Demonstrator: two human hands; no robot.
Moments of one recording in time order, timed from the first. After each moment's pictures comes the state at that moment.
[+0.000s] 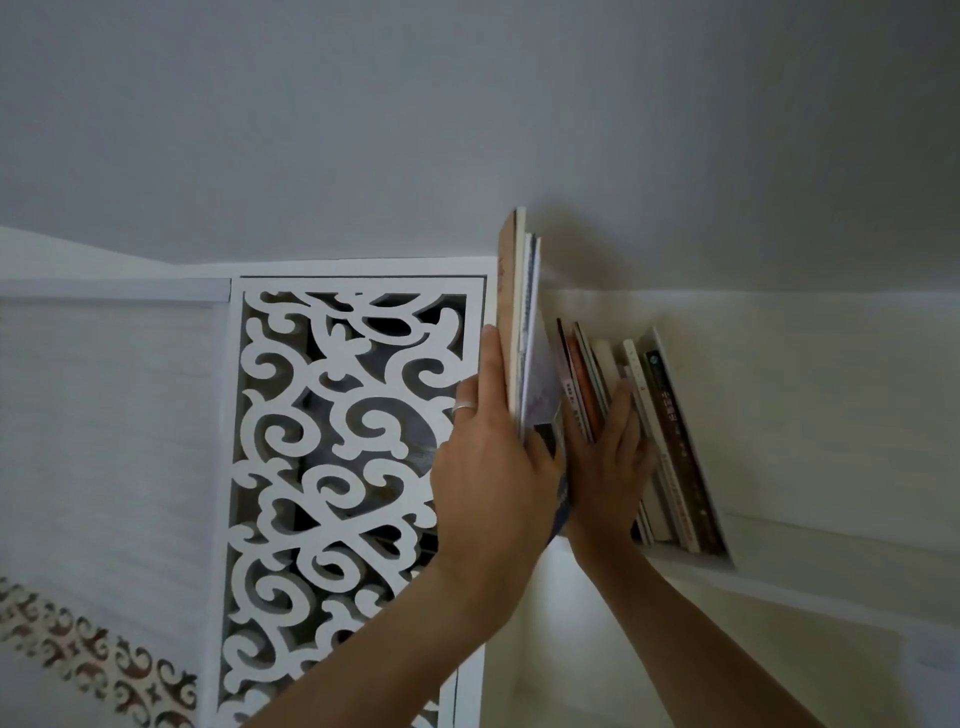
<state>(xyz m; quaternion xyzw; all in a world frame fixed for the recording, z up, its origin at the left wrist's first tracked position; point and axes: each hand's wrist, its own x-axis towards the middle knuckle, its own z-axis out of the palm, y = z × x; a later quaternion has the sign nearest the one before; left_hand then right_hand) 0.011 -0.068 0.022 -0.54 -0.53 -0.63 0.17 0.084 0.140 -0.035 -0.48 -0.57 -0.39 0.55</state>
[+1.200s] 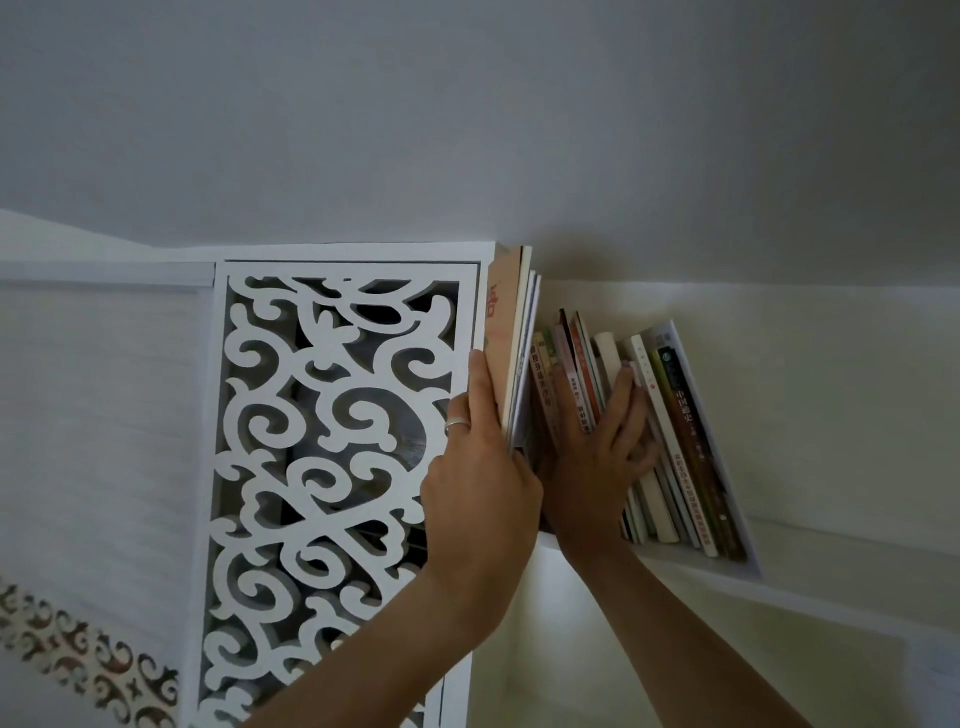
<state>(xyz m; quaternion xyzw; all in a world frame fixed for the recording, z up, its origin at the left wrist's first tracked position) 0.006 -0.040 0.001 -0.51 -0.62 -0.56 0.19 0.076 0.132 -0.030 -0.50 -0.57 -0.35 0.55</state>
